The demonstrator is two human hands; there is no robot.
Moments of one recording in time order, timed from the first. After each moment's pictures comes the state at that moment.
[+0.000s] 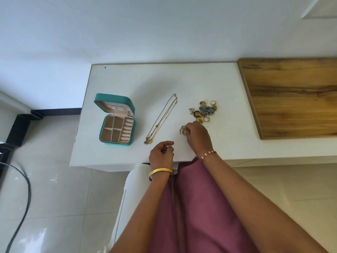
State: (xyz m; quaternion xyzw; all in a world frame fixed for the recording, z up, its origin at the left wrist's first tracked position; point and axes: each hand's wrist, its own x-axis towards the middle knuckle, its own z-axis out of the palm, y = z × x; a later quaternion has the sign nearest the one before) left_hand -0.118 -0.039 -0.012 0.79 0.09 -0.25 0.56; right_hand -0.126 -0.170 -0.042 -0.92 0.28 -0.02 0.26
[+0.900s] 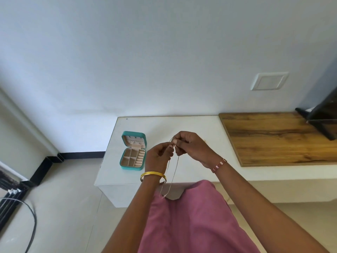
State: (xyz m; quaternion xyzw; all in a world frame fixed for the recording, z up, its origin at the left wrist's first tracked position) left_hand -0.139 0.006 0.126 0.75 -0.13 -0.13 0.64; right_hand -0.184 -0.114 0.155 -0.78 0.12 -0.04 0.61
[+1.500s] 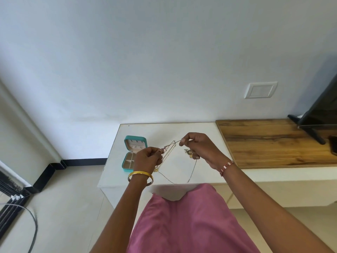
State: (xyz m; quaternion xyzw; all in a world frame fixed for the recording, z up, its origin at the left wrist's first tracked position) left_hand -0.146 0.040 0.147 0.74 -0.10 -0.15 0.65; right_hand -0.226 -0.115 0.182 -0.77 0.16 -0.08 0.62
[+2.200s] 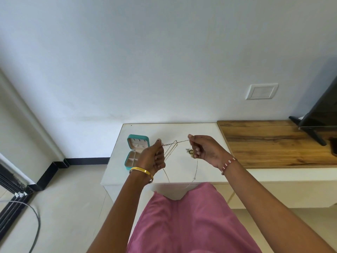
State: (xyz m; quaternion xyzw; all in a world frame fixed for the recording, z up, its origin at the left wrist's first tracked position) left_hand -0.154 0.047 0.162 0.51 -0.03 -0.35 0.78; right_hand -0.220 -0.132 0.161 -0.62 0.21 -0.05 0.75
